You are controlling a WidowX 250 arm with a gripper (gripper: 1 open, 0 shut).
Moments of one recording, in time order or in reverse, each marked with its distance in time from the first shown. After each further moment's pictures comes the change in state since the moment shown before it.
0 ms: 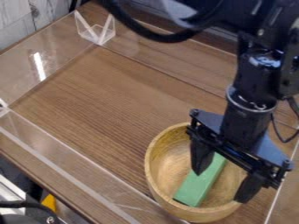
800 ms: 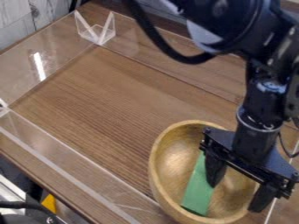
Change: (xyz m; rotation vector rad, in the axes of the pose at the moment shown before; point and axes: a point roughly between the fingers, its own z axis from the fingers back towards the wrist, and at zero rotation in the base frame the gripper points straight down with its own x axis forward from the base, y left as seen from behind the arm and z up) arm 0.022 -0.006 -0.030 -0.012 -0.038 0.045
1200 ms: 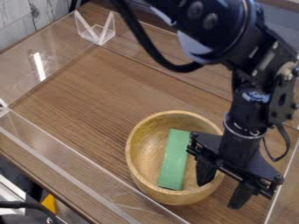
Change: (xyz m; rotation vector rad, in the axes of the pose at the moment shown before) arm -0.005 0.008 -0.008 0.014 0.028 0.037
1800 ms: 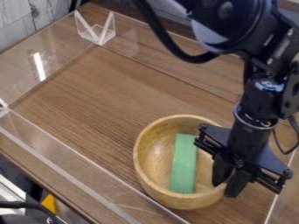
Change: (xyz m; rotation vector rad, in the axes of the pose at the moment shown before) arm 0.006 -0.007 0.007 -0.001 0.008 -0.044
